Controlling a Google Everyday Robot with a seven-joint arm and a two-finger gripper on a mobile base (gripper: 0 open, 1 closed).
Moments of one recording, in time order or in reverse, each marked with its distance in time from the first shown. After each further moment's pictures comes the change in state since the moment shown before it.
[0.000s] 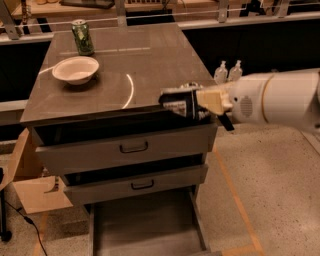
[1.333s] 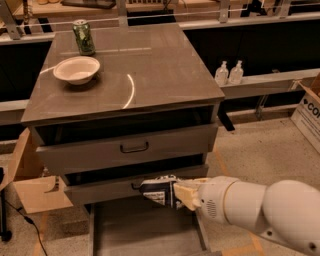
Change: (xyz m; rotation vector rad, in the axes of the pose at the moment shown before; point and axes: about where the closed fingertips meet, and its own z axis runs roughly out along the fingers) arm 0.206 0.089 0.035 -0.065 0.193 0.187
